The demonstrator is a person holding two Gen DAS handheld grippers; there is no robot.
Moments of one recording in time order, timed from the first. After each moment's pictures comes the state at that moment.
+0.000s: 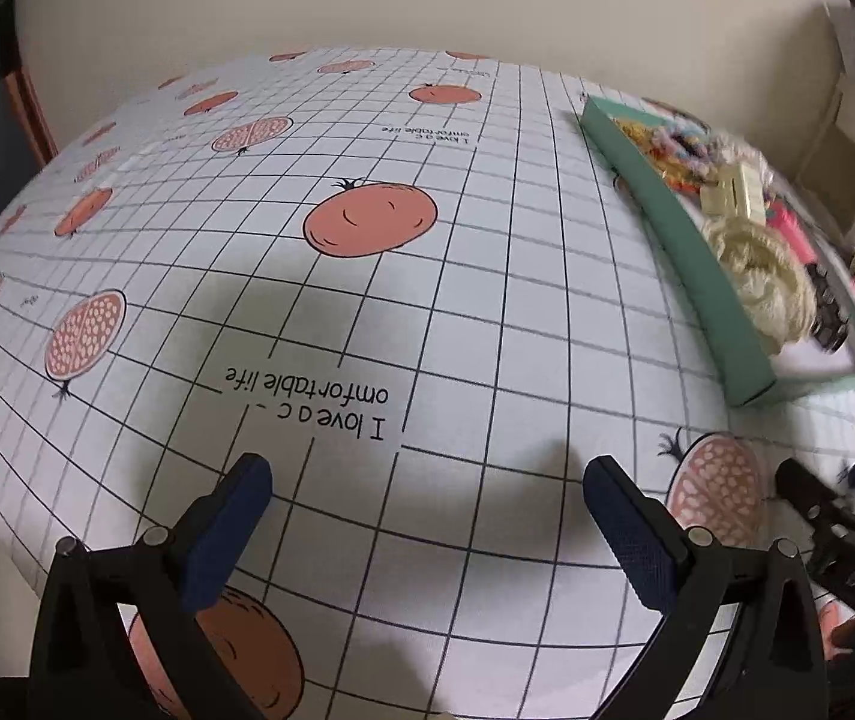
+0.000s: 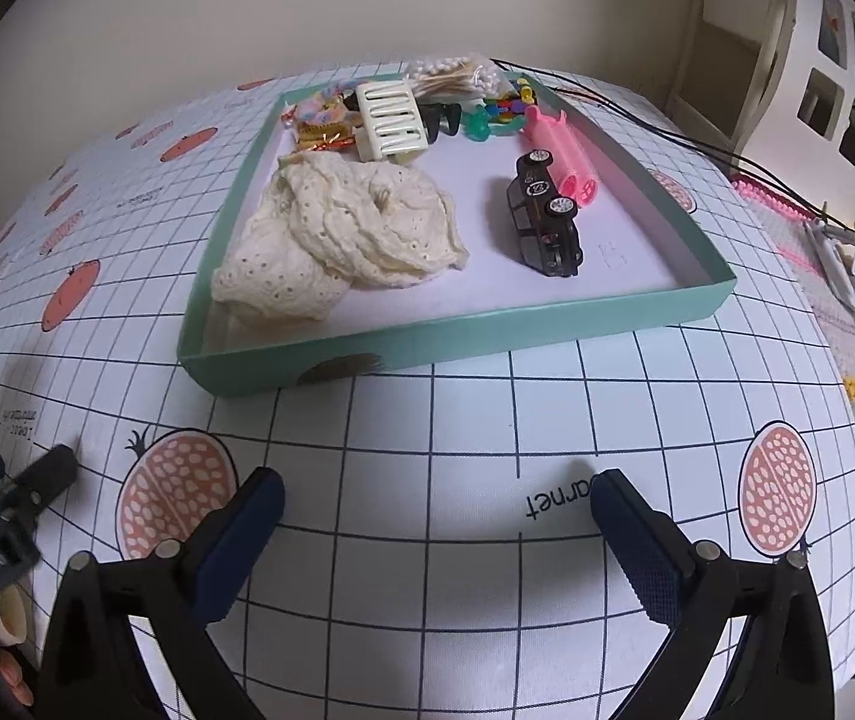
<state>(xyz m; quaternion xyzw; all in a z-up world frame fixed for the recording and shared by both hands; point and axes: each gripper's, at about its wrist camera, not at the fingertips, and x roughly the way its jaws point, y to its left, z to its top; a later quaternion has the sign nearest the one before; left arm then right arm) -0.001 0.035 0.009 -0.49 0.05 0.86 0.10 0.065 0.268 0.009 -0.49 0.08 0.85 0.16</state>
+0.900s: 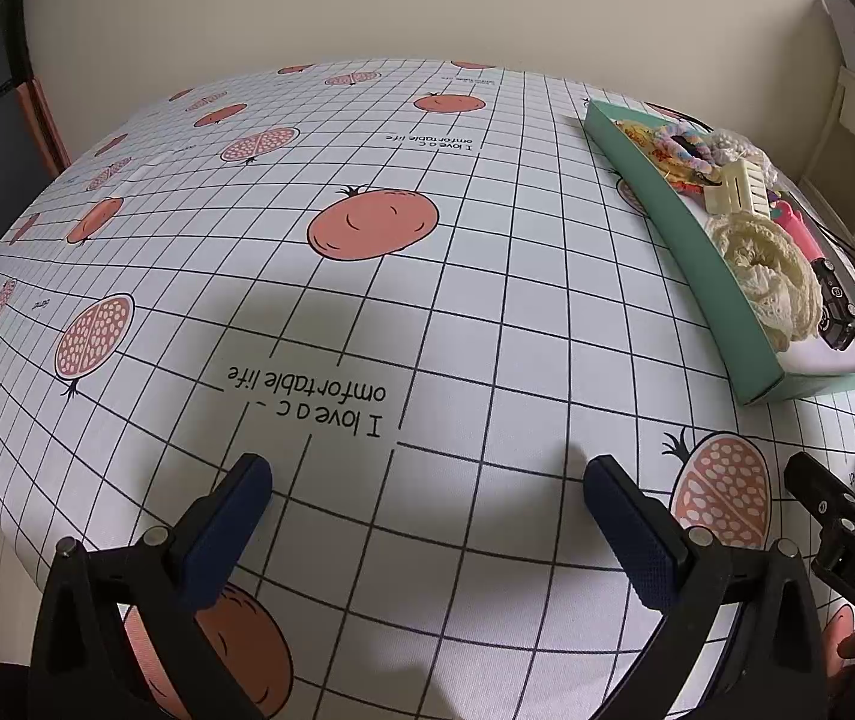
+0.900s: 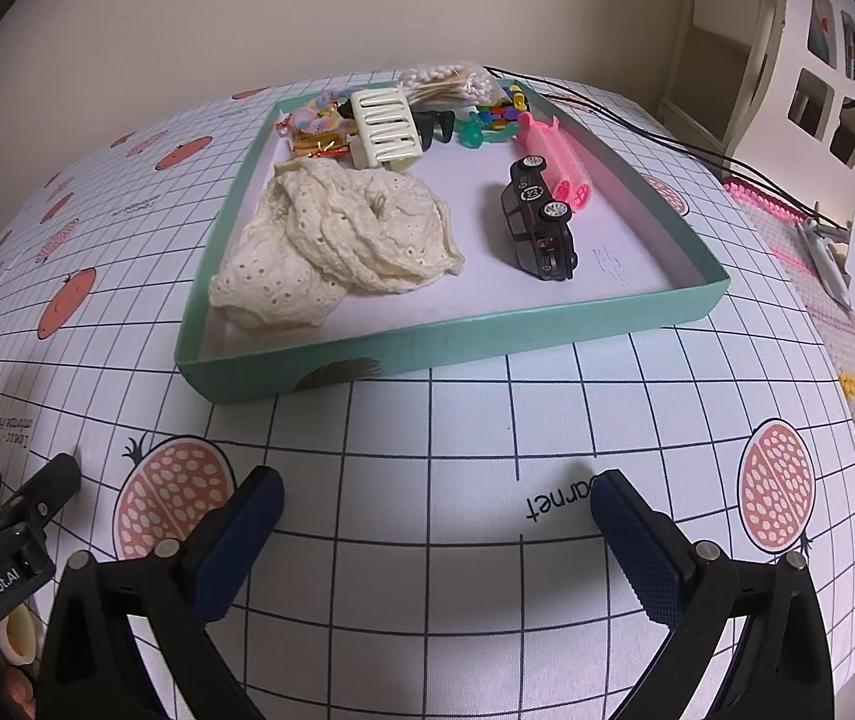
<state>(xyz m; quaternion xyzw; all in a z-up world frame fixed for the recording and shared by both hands) 0.006 0.035 0.008 -0.48 0.05 0.87 0.09 0.070 0.265 0.010 -0.48 0.08 0.86 0.17</state>
